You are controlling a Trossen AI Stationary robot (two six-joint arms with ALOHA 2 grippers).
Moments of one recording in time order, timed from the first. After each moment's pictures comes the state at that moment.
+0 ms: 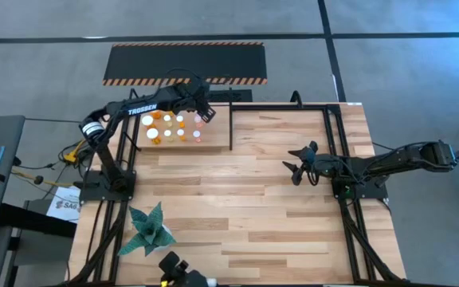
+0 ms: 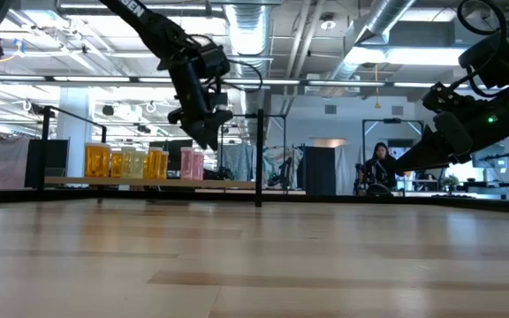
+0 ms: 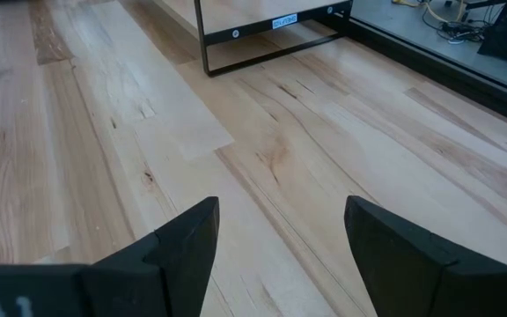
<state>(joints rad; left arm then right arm) 0.67 1.77 1.34 -0.52 -0.27 -0.03 -0.07 0.81 0.00 0.35 0.44 0.24</state>
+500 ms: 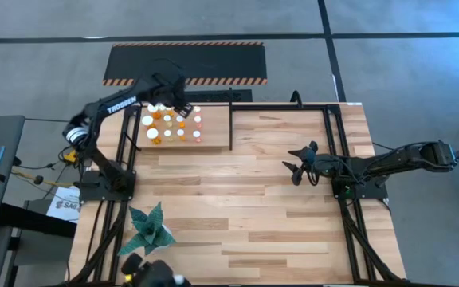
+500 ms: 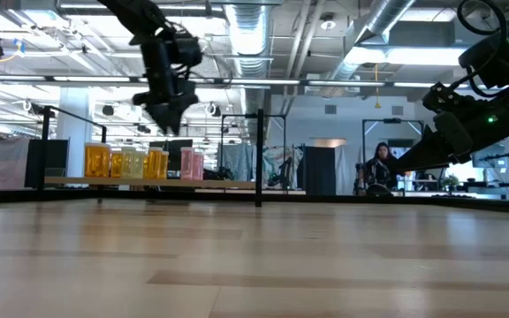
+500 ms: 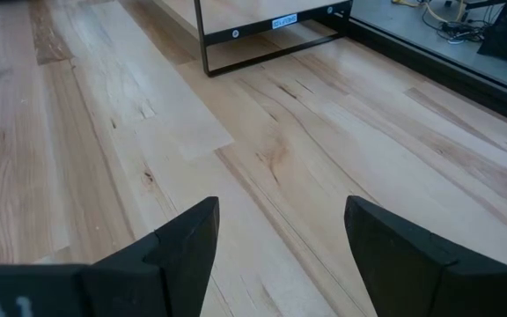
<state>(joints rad) 0.78 1.61 1.36 -0.84 -0.26 -0.04 -0.07 0.81 0.00 0.35 0.44 0.24</state>
